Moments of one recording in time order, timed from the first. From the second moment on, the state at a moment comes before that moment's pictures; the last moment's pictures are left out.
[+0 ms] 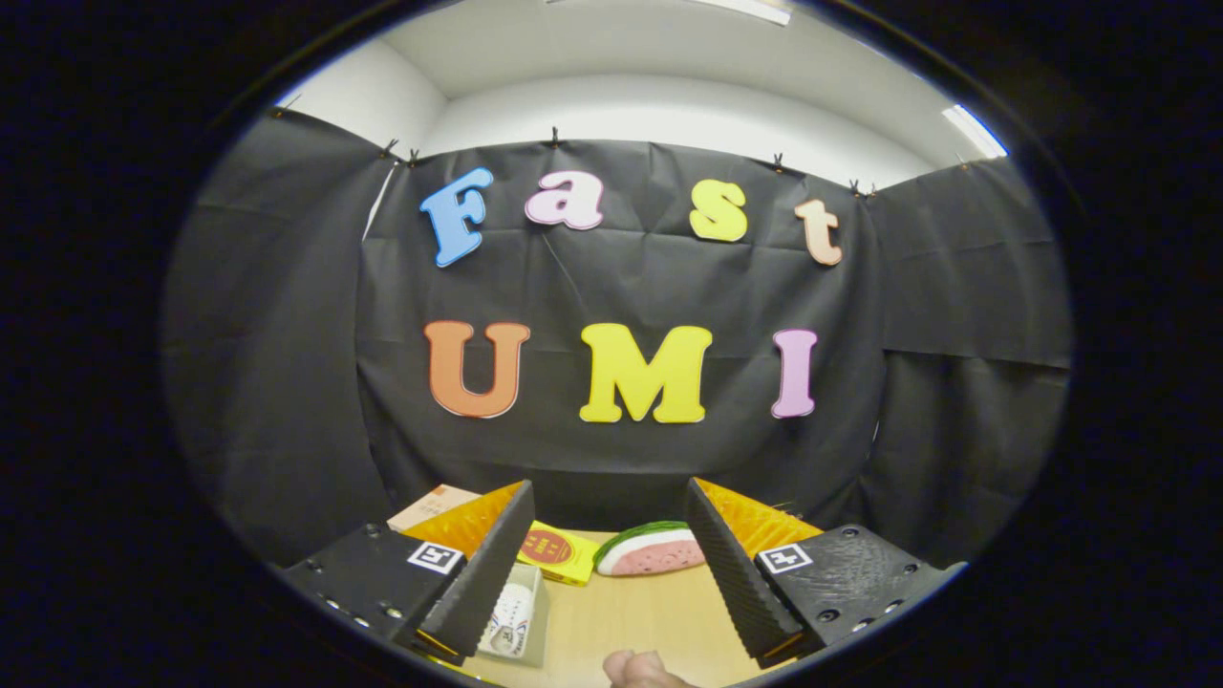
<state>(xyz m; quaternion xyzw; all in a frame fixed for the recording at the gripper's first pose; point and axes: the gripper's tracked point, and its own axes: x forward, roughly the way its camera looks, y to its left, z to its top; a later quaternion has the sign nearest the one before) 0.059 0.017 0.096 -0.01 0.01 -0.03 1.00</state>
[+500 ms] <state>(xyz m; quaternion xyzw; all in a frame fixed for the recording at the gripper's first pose) 0.063 0.027 0.093 -0.01 0.02 -0.02 1.00</state>
